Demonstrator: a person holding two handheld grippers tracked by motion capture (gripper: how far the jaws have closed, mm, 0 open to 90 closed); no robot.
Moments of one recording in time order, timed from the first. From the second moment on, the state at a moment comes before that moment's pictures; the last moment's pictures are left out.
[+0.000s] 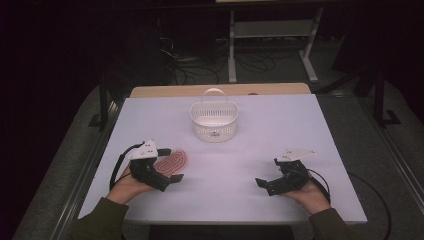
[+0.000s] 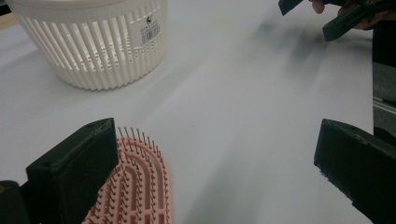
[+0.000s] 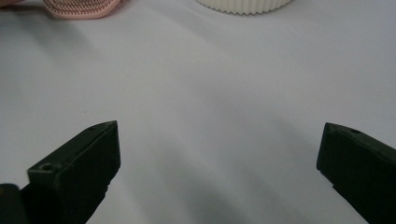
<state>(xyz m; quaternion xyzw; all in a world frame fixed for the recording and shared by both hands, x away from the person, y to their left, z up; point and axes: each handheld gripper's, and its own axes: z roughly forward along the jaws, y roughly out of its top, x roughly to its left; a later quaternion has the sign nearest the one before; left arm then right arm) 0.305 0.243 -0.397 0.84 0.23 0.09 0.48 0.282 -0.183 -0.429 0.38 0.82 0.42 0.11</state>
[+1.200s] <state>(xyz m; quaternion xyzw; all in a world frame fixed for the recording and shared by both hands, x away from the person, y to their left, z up) 0.328 0.234 -0.374 0.84 0.22 0.09 0.48 0.283 -0.185 -0.428 0.38 0.81 0.42 0.10</state>
